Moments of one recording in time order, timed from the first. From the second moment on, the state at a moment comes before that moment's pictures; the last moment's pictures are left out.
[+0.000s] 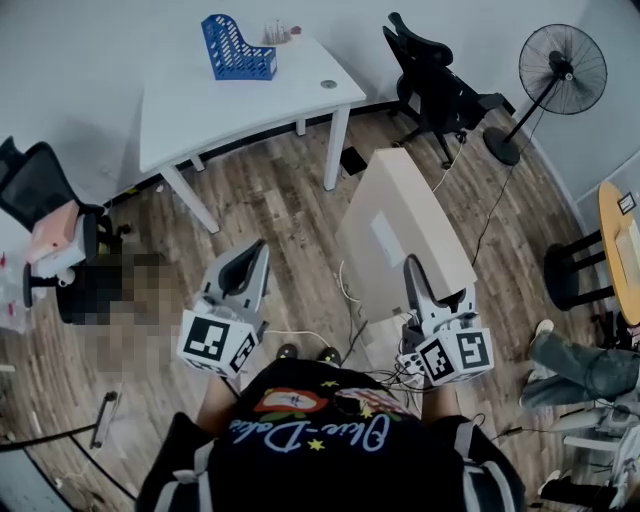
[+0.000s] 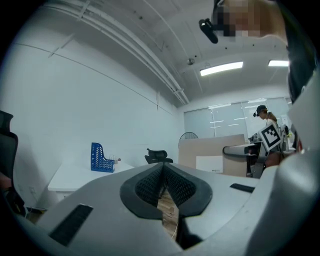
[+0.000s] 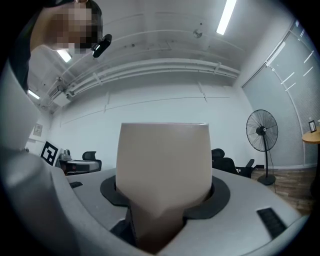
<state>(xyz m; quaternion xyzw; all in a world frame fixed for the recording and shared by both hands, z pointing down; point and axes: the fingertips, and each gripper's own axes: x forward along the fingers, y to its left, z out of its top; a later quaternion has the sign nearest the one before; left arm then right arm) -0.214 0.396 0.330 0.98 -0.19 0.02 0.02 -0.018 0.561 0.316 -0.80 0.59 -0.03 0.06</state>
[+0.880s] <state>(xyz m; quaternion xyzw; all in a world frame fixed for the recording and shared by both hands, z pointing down) -0.210 0.415 0.341 0.97 -0.23 0.03 0.02 -0.002 0.569 0.312 -0.78 0.62 -0.02 0.08</state>
